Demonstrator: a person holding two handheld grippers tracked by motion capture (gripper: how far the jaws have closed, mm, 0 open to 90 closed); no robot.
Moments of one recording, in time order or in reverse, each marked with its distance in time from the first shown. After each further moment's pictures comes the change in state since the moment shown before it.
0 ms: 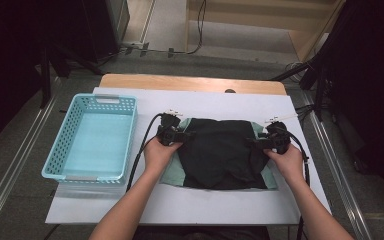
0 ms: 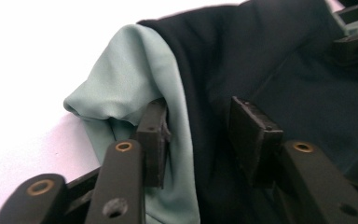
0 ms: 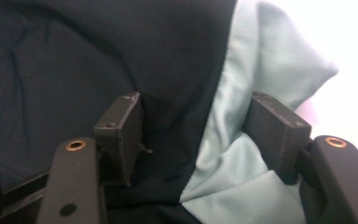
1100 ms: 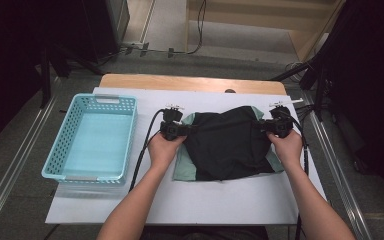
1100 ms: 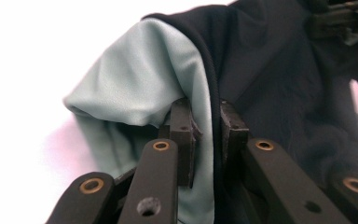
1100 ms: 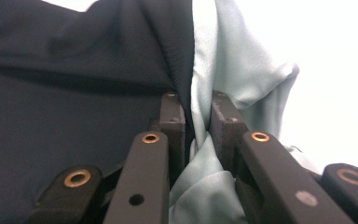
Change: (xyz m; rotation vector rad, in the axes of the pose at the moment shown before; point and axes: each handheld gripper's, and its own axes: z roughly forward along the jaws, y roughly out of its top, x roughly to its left) left arm 0.001 0.020 -0.003 -0.027 -0.042 -0.112; right arm -0.020 0.040 -0.008 -0.073 -0.024 0.051
